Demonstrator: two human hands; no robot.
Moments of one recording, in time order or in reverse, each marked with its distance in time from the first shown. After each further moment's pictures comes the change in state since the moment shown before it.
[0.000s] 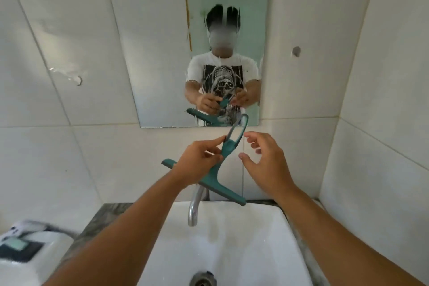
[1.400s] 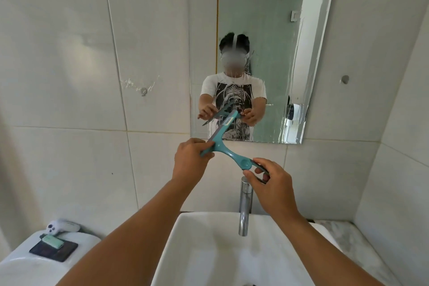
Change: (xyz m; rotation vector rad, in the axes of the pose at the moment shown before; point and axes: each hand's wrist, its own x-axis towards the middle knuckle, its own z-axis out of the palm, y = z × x) left_hand -0.042 -0.073 -0.131 0.355 0.502 0.068; right_hand -0.029 -0.086 0.103 0.088 0.110 -0.052
